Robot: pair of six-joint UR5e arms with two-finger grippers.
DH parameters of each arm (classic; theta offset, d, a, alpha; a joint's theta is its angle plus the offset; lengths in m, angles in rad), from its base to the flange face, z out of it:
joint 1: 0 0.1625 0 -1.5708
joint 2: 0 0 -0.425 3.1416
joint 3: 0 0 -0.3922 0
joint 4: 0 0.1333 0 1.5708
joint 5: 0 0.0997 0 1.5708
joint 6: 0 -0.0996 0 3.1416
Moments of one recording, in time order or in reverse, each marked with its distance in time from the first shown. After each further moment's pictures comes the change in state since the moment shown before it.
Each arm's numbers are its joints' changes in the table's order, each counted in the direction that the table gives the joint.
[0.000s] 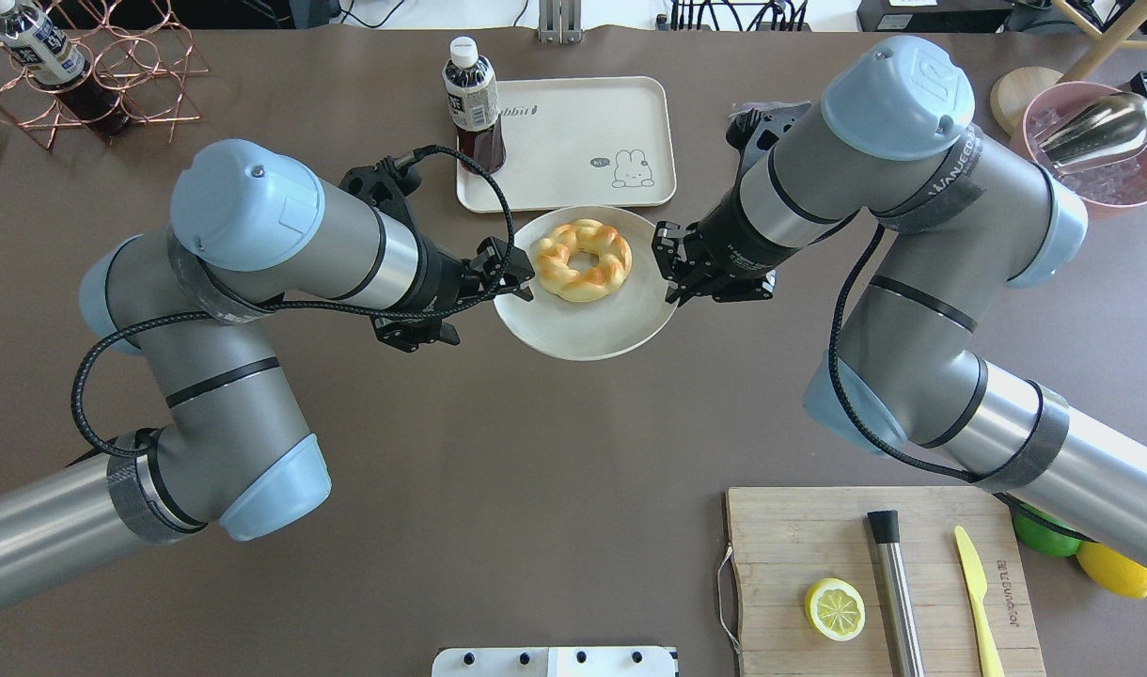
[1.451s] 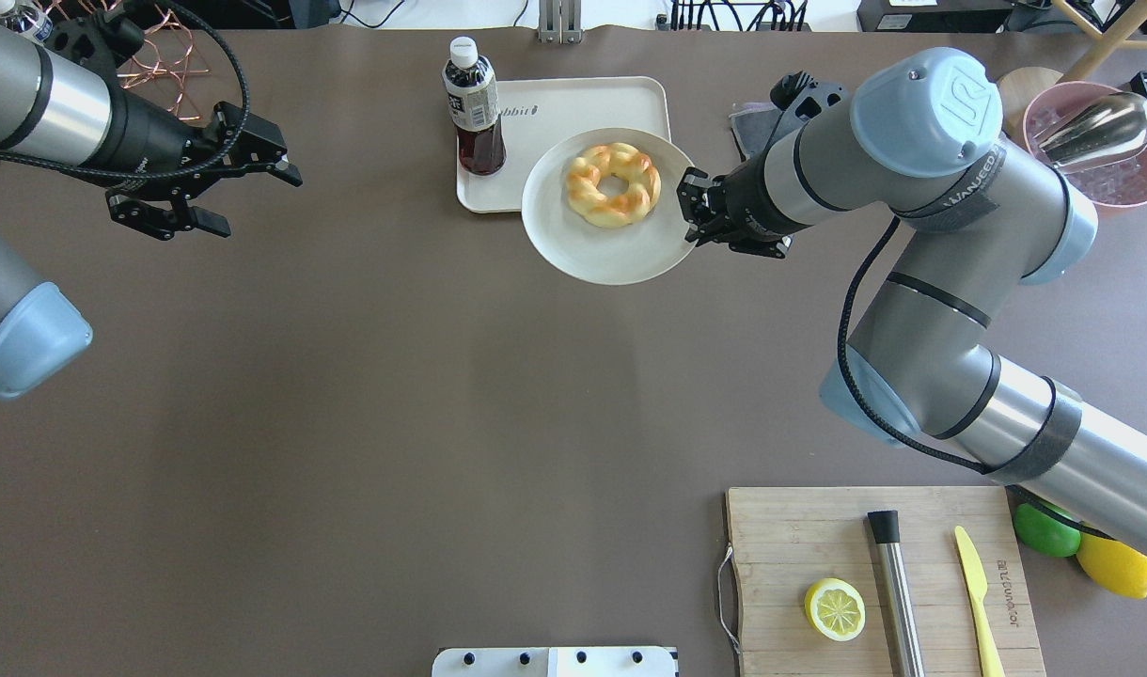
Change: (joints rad) left arm -0.388 -0.267 -0.092 0.000 -0.286 -0.223; right arm 0.099 0.005 -0.128 0.155 -0.232 -0.220
